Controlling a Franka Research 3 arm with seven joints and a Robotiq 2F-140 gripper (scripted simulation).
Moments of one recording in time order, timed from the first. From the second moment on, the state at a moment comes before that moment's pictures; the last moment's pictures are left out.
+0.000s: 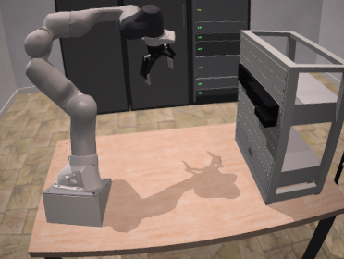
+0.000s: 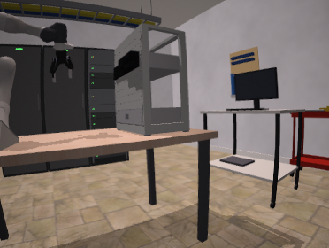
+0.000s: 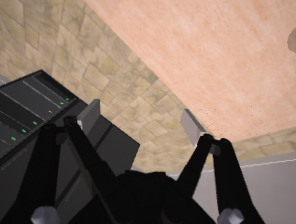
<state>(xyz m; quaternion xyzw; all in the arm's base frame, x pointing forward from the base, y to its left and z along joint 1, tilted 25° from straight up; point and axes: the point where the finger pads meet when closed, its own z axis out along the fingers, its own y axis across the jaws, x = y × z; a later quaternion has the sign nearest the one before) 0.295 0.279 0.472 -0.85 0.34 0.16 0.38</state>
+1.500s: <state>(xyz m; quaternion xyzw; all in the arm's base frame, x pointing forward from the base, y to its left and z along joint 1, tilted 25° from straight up) 0.421 0.175 0.567 -0.40 0.55 0.40 0.61</state>
